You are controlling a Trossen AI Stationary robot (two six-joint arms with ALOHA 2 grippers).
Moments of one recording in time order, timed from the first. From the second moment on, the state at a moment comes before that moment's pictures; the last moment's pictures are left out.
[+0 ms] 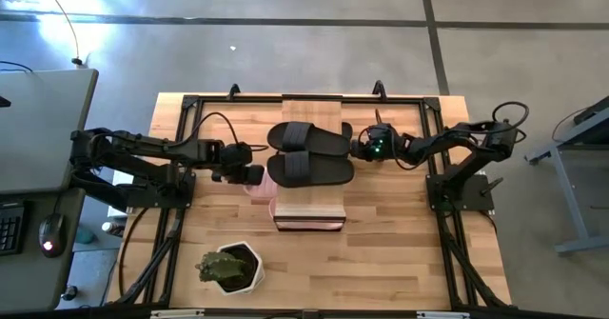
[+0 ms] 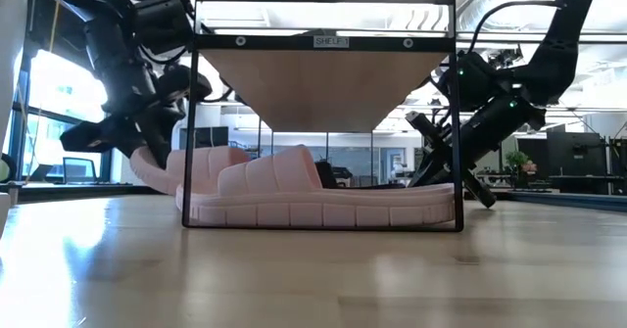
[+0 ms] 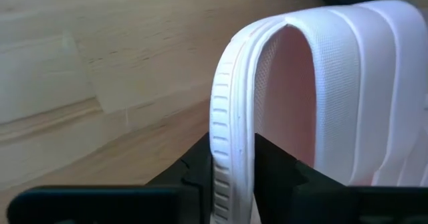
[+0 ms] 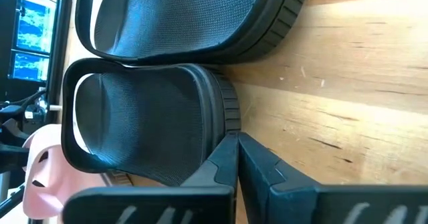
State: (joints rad) left arm 0.28 1.21 0.54 -0.45 0.10 -1.22; right arm -0.48 1.59 0.37 0.54 -0.14 1.05
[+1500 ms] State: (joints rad) left arm 0.27 1.01 0.54 -0.87 0.01 -1.21; right arm -0.48 1.59 0.37 0.54 -0.14 1.05
